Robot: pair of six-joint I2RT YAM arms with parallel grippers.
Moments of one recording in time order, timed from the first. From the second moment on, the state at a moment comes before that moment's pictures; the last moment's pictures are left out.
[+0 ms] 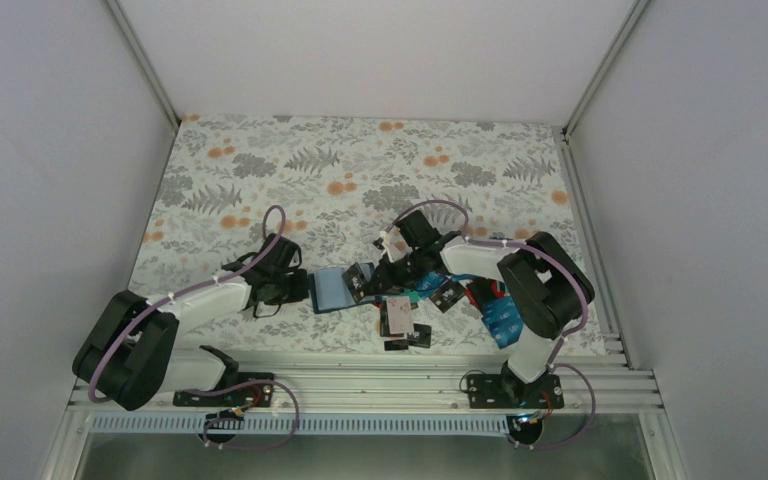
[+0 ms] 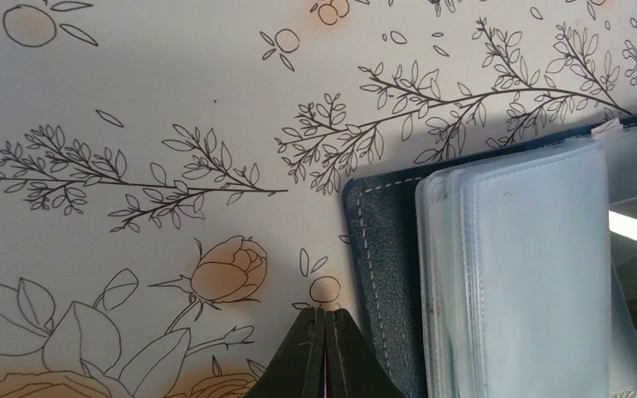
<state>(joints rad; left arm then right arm) -0.49 1.29 0.49 -0.31 0.12 -0.64 0.67 1.76 0.89 -0.24 -0.81 0.53</state>
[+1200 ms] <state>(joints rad) -0.49 1.30 0.48 -0.26 0.14 -0.64 0.68 1.89 0.90 -0.11 -0.91 0.52</state>
